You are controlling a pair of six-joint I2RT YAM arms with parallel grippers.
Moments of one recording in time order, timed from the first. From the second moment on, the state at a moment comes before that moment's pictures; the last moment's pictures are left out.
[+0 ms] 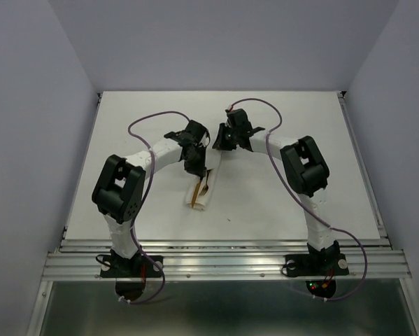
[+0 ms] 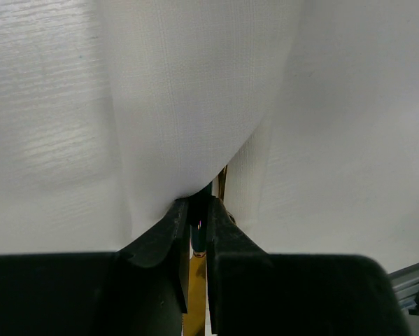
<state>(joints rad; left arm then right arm) -0.56 1.82 1.28 -0.61 0.12 -0.45 0.51 2.25 1.62 -0.11 -0.22 0.58</state>
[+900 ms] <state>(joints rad) -0.56 1.86 1.31 -0.67 0.06 -0.42 0.51 2.22 1.56 -0.08 -0.24 0.60</state>
